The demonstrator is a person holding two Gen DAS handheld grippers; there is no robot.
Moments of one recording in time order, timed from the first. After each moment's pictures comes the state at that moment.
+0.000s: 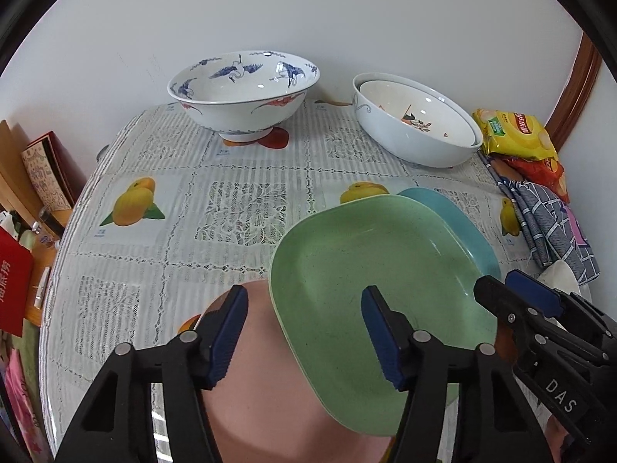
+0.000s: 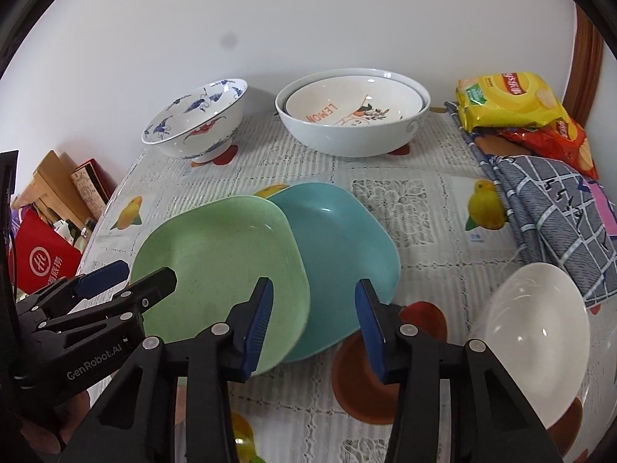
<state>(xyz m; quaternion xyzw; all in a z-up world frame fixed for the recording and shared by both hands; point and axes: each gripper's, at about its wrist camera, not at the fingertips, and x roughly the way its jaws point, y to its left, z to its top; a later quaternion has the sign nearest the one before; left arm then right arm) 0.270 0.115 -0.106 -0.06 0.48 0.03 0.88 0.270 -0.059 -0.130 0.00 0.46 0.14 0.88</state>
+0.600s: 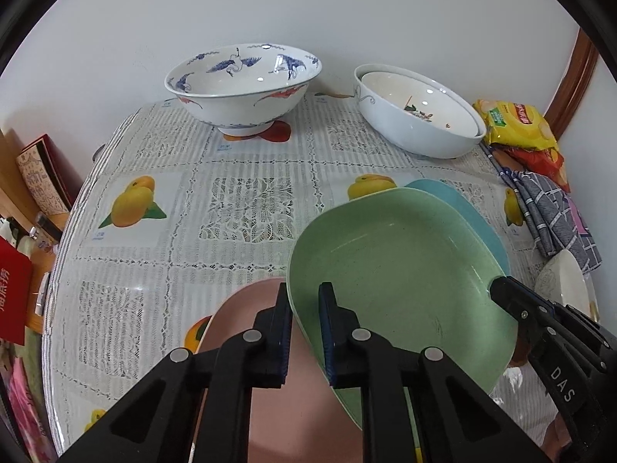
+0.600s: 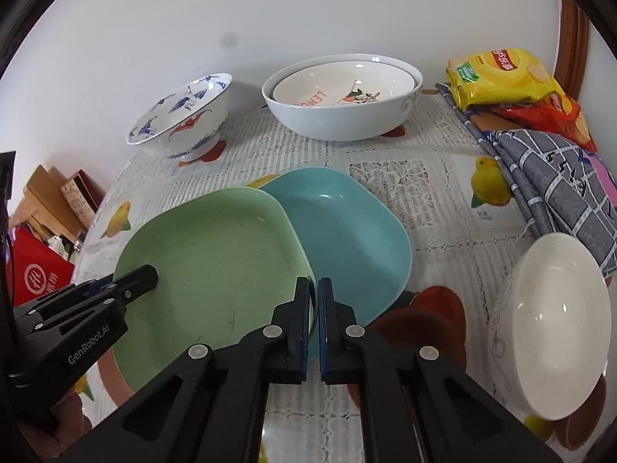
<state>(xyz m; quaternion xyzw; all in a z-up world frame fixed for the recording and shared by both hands) 0.269 0.123 -0.106 -0.05 0.48 0.02 0.87 0.259 -0.059 -0.139 0.04 0.45 0.11 0.88</state>
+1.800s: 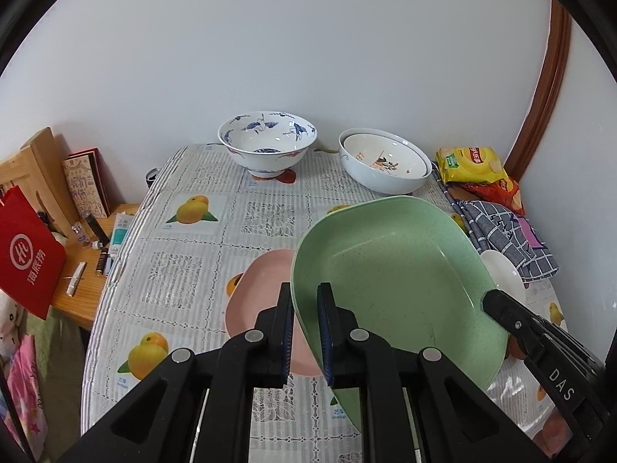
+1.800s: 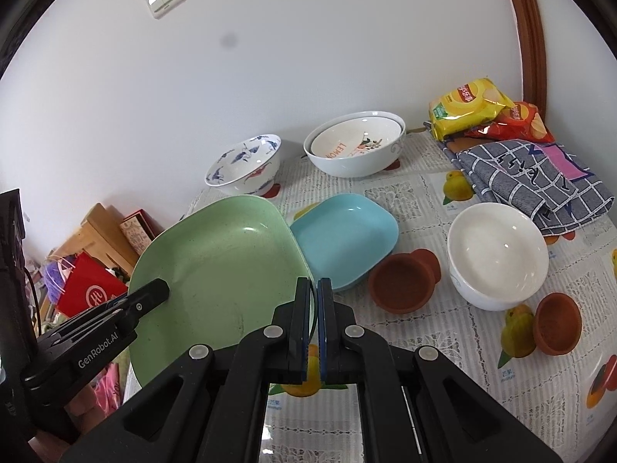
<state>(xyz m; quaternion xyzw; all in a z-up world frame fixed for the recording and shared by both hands) 0.147 0.113 -0.014 -0.07 0.40 0.04 0.91 0.144 -0.092 -0.065 0.11 0.38 0.16 0.90</state>
